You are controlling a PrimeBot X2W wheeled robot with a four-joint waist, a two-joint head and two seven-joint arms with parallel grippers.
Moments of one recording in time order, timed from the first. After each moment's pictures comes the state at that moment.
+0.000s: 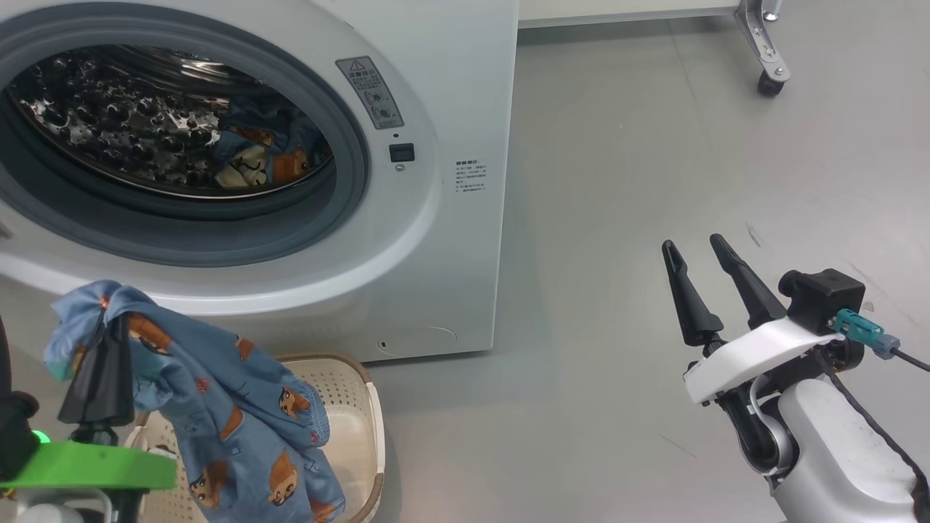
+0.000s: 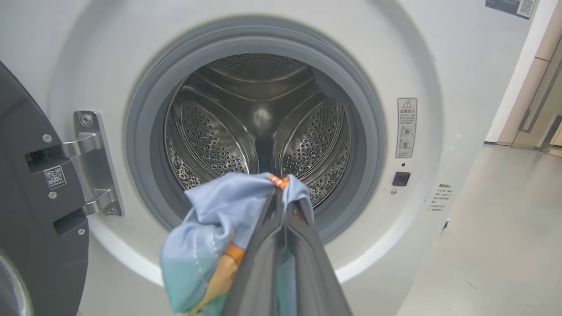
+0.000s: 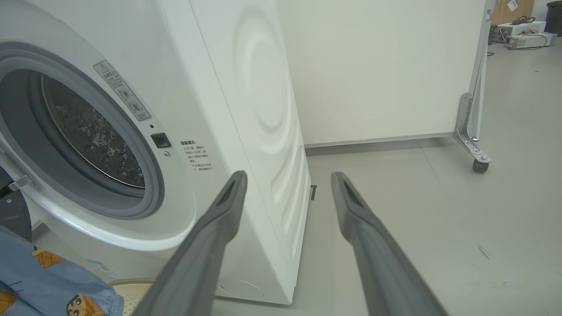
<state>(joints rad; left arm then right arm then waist) -0.10 0.34 -0.21 0.00 -0.53 -0.06 -0.25 -0.31 -0.26 0.42 0.33 0.62 0.12 -0.25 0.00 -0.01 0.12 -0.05</state>
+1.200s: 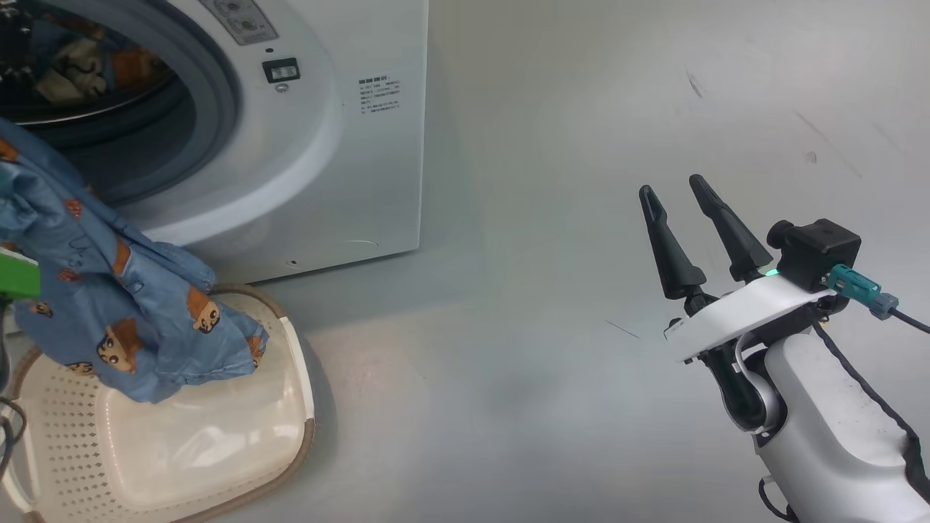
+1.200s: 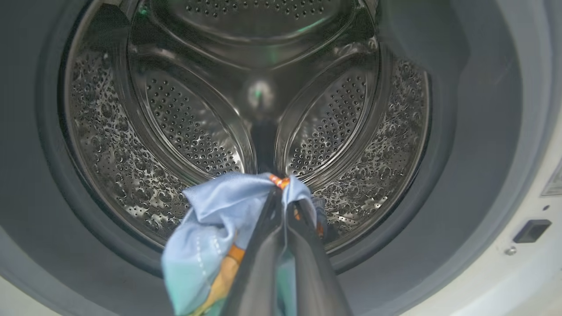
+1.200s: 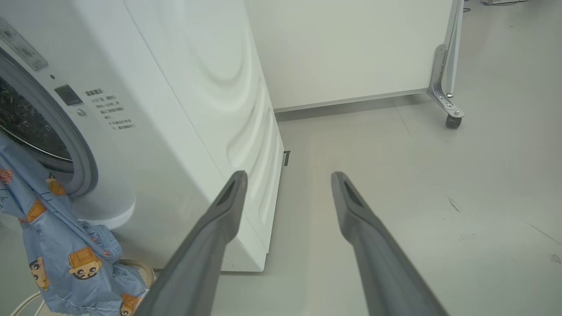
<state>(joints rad) -0.54 0.43 -0.14 0.23 -0.57 -0.09 -0.15 -0.40 -0.25 0.46 0.27 0.61 0.12 -0.25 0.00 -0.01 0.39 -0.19</state>
